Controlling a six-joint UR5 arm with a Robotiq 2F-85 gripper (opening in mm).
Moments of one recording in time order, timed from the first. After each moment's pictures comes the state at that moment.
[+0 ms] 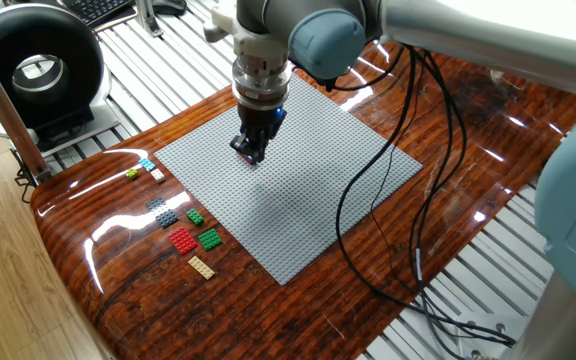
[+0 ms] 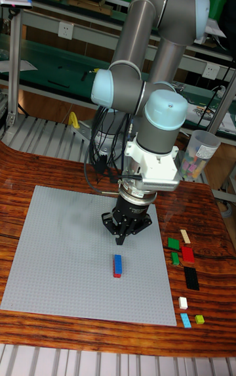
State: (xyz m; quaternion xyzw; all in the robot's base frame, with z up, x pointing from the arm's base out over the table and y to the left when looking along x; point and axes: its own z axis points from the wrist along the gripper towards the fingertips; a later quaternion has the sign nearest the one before) arm 0.569 0.057 0.026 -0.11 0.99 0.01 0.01
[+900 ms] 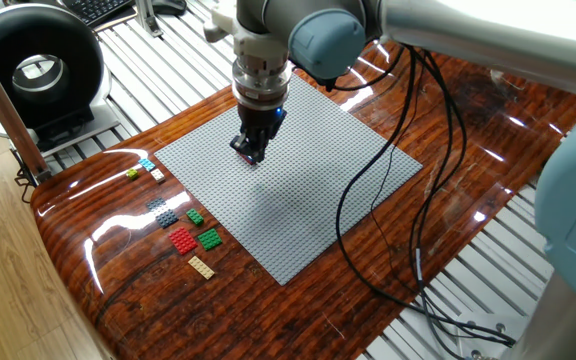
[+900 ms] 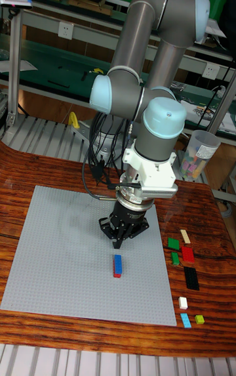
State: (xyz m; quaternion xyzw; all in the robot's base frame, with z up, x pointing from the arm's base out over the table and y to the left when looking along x) arm 0.572 0.053 0.018 -0.12 0.99 0.00 0.00
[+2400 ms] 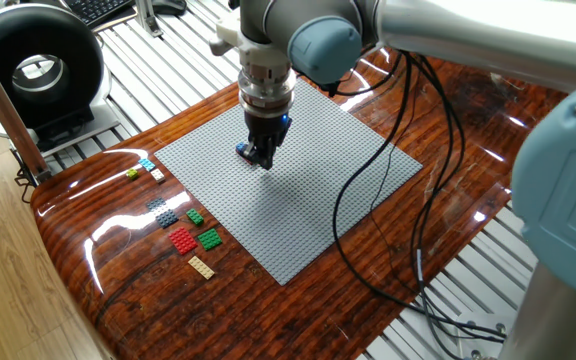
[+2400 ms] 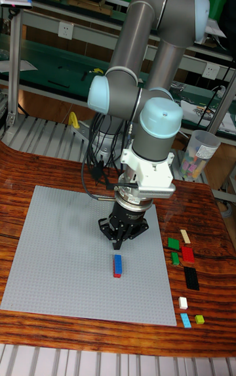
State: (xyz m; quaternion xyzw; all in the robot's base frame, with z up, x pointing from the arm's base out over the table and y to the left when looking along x) arm 0.576 0.054 0.015 -0.11 0.99 0.01 0.01
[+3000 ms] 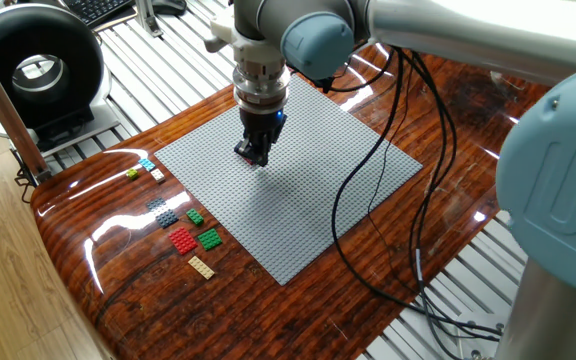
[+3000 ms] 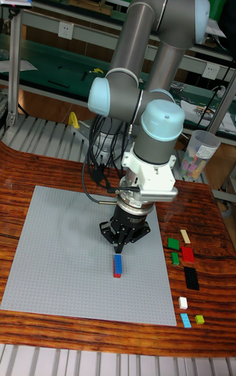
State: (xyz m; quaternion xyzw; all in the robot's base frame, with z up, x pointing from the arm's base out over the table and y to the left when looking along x) arm 0.586 0.058 0.016 -0.11 0.99 0.01 0.01
